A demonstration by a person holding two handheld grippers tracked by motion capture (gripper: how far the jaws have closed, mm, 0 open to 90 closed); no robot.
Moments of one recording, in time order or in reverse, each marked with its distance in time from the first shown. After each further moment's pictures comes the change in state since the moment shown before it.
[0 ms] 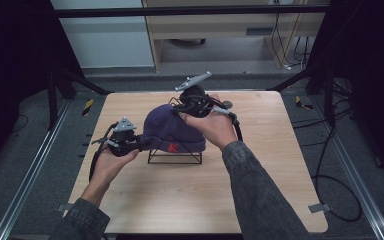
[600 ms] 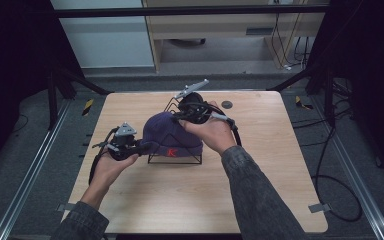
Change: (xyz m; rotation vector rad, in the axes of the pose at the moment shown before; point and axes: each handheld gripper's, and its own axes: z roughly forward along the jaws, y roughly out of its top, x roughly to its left) left arm 0.002 -0.016 0.006 0.027 -0.007 -0.003; right arm 0.004 -0.014 0.012 0.042 0.021 0.003
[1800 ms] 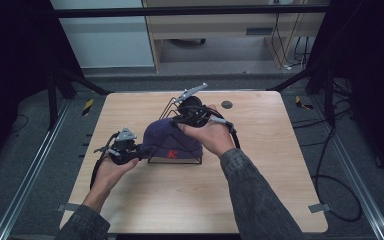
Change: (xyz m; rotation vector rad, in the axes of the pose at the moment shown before) left arm 0.001 -0.017 0.011 0.005 -0.008 -0.023; right arm 0.003 -0.006 0.006 0.012 0.011 0.016
